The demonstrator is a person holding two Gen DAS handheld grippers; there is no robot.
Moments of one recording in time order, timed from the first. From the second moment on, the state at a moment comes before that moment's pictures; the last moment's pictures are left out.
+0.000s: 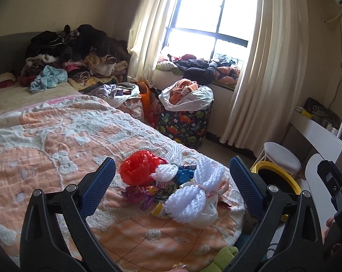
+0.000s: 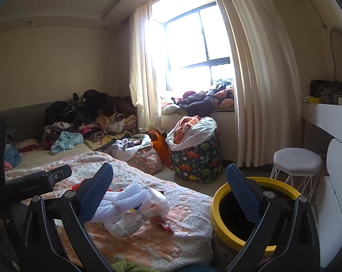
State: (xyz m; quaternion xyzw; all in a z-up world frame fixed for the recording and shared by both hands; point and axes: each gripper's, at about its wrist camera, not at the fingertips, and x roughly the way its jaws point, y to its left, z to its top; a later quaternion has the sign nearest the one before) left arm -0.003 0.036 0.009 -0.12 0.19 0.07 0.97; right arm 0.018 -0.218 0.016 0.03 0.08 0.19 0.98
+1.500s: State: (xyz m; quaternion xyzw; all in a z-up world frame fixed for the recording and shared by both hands) left arm 0.067 0.107 -0.042 -0.15 0.27 0.00 0.95; right arm 0.165 -0.116 -0.057 0.08 0.42 0.22 0.87
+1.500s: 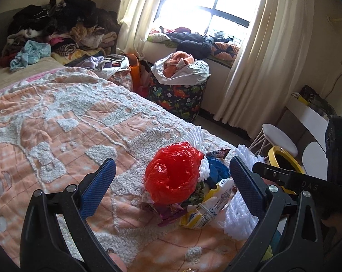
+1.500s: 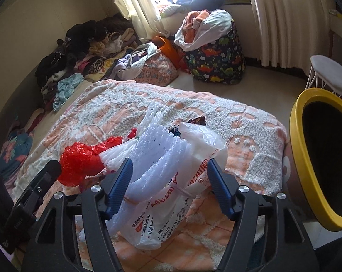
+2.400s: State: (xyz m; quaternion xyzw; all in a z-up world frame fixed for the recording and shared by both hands) left arm 0.065 0.095 -0.013 -0.17 0.24 -0.01 0.96; right arm 0.151 -0.180 -0.008 0.13 0.33 0.27 0.89
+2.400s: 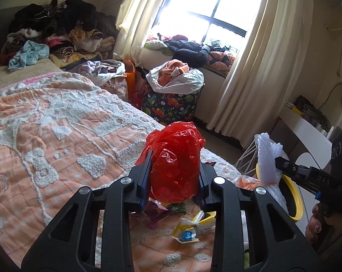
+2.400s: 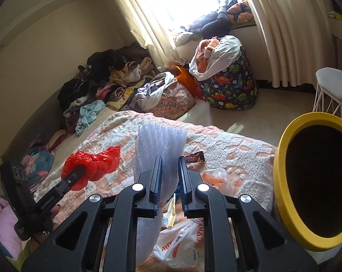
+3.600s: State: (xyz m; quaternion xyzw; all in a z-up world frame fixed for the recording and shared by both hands) left arm 0.082 -0.052 0.002 -0.09 0.26 -0.14 0.95; right arm 0.150 -0.347 -0.015 0.21 0.28 0.13 0.93
